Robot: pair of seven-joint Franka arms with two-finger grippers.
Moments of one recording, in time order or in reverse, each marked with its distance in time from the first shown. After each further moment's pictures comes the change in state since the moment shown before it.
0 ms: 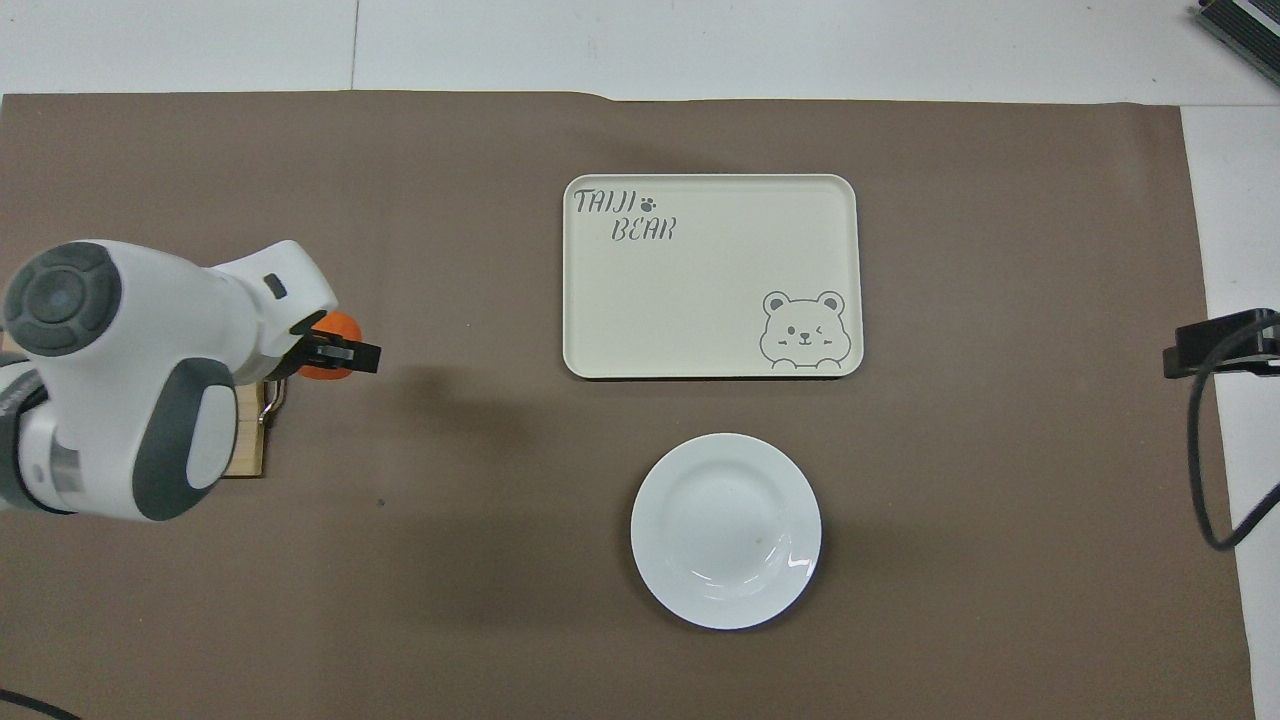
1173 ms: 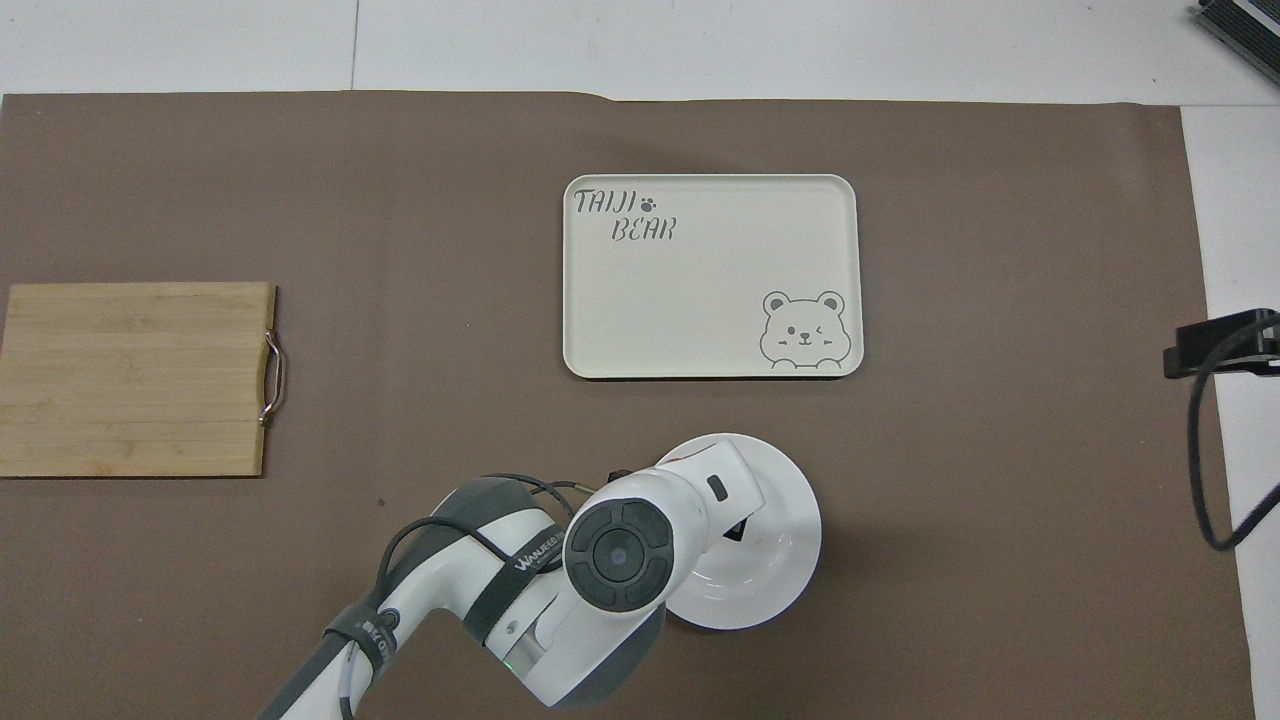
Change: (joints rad) left arm -0.561 0.133 -0.075 -0.004 -0.105 0.259 -0.453; right arm 0.000 0.000 0.000 0.000 0.000 0.000 0.000
